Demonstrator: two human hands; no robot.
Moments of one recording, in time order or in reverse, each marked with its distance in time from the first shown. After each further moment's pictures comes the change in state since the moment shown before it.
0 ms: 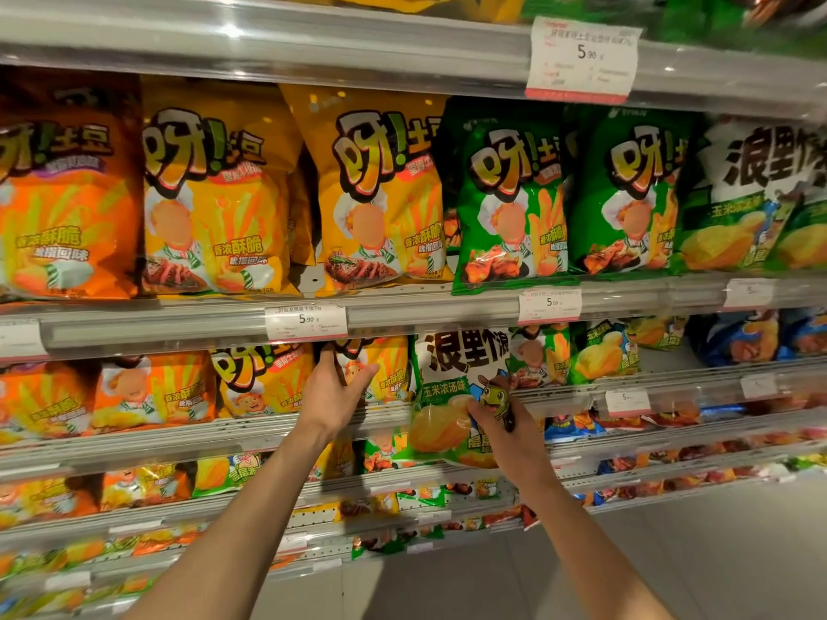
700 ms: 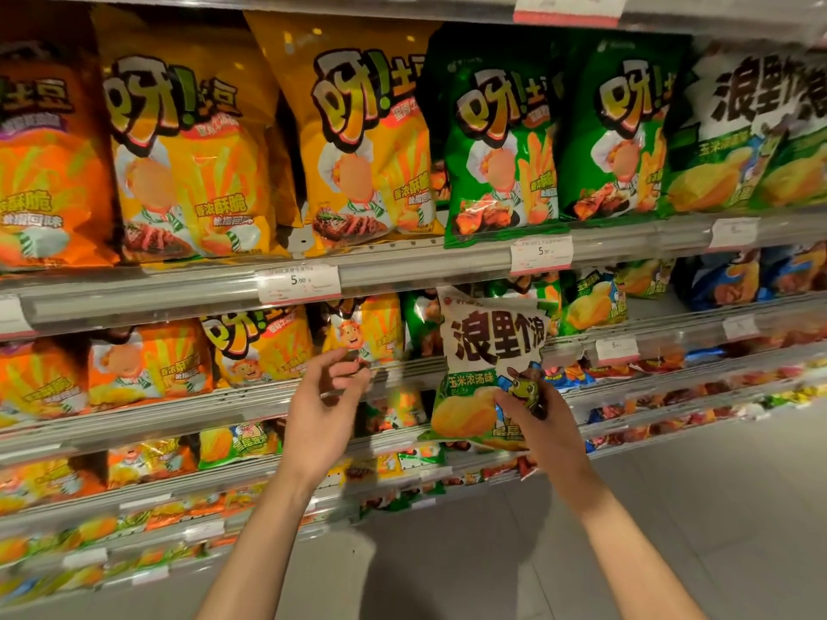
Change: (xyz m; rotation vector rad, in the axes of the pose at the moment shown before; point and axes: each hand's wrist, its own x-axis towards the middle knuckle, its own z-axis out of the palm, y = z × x) left_hand -0.102 0.019 -0.032 -0.419 -0.065 0.034; right_hand -0.047 0.028 -0.031 0.063 0.105 0.054
